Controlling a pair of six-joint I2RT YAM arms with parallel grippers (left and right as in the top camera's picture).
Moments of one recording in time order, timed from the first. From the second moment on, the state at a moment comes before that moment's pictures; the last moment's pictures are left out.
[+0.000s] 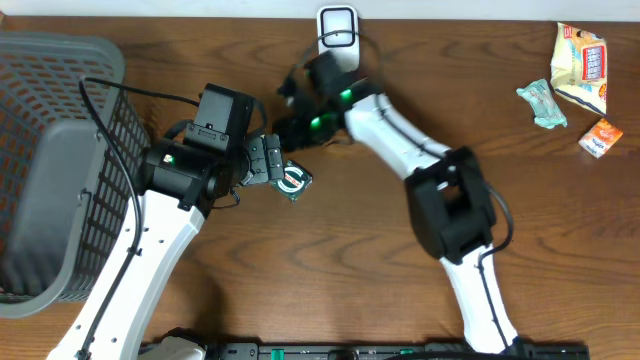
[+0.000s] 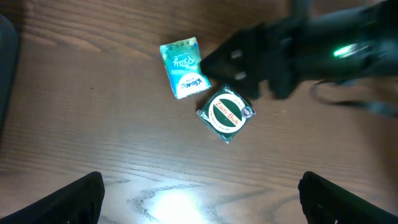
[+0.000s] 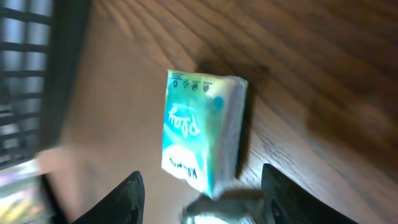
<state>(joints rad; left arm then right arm) -0.34 1.36 1.34 -1.07 -0.06 -0.46 0.57 2.38 1.92 -0.65 -0.62 0.24</state>
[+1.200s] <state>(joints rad) -0.34 1.36 1.34 -1.07 -0.06 -0.46 0.65 2.46 1.92 -0.53 -0.53 0.36</state>
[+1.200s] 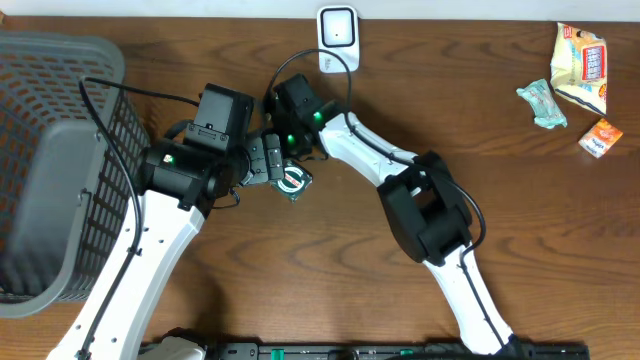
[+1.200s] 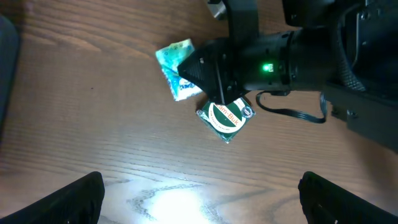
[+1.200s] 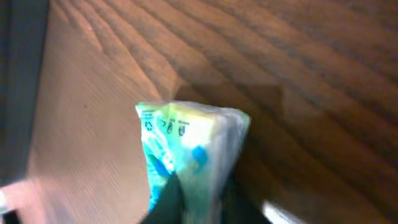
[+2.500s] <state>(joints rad) -0.34 1.36 1.34 -1.07 -0.06 -0.46 0.27 2.46 1.92 -0.59 -1.48 0.26</state>
